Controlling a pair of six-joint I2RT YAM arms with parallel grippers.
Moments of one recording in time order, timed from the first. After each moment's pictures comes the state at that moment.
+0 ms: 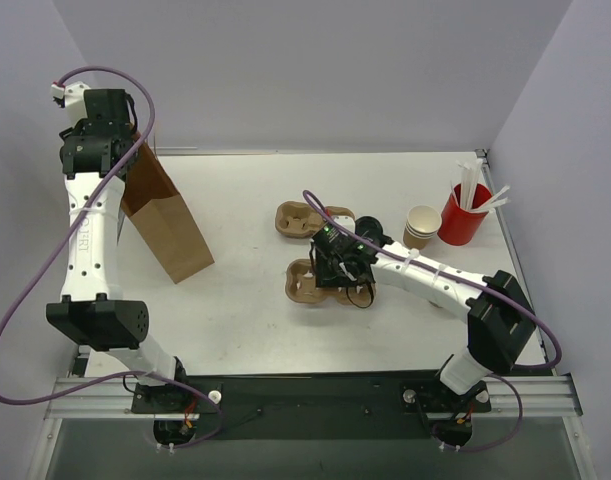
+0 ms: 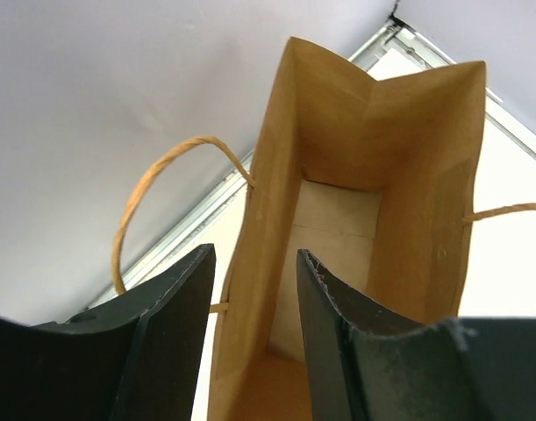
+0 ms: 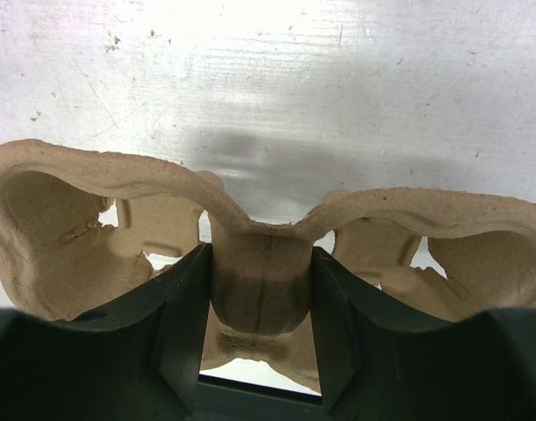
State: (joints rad) left arm 0.03 1.64 2.05 -1.07 -0.68 -0.41; right arm 0.85 1.58 1.15 -0.69 0.24 0.72
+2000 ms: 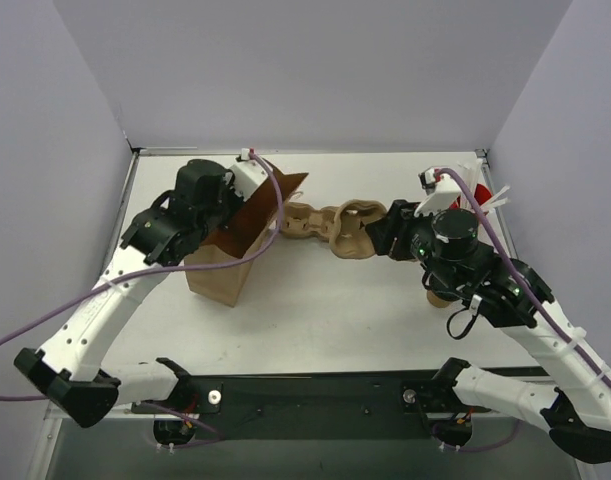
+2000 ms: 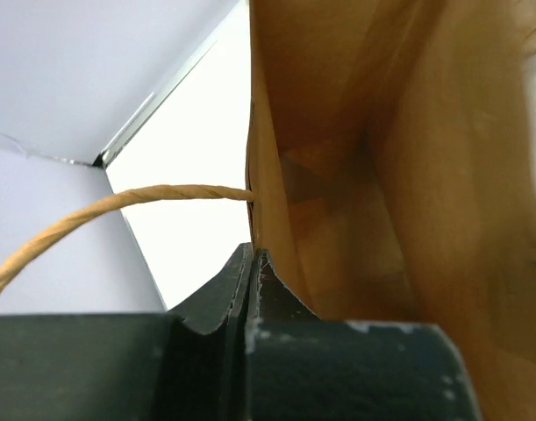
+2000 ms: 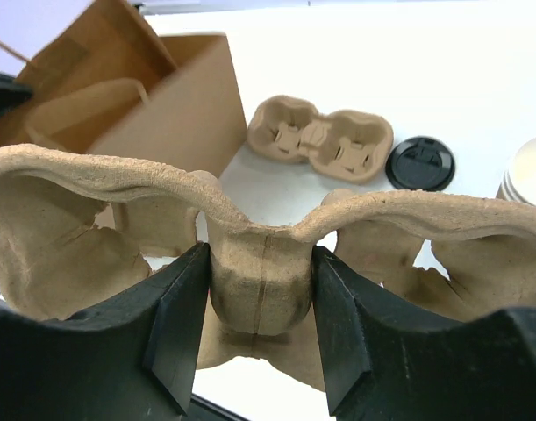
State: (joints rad) left arm -0.59 1.28 1.50 -0.78 -0.32 0.41; right arm 0.79 0.96 1.28 -0.69 0.33 0.47
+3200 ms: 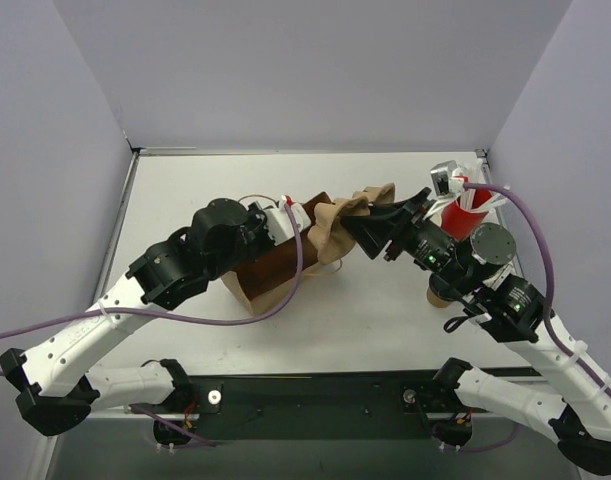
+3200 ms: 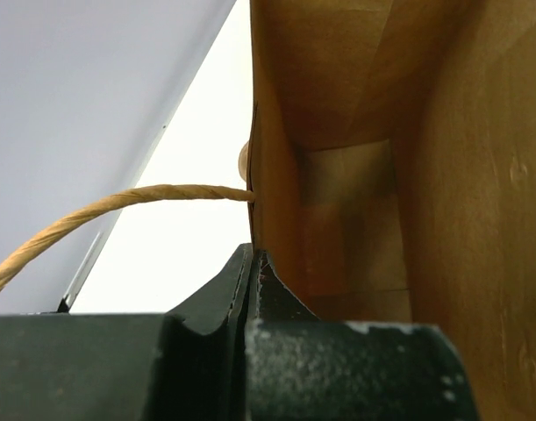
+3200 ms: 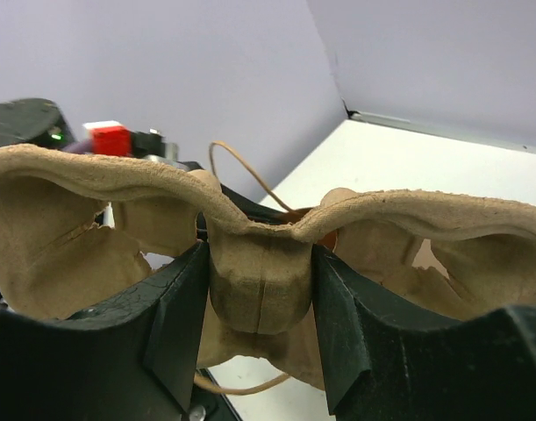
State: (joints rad) left arm -0.91 1.11 1.35 -0.64 -0.23 0.46; right arm 0.81 0.84 1.14 -0.18 -0.02 0.44
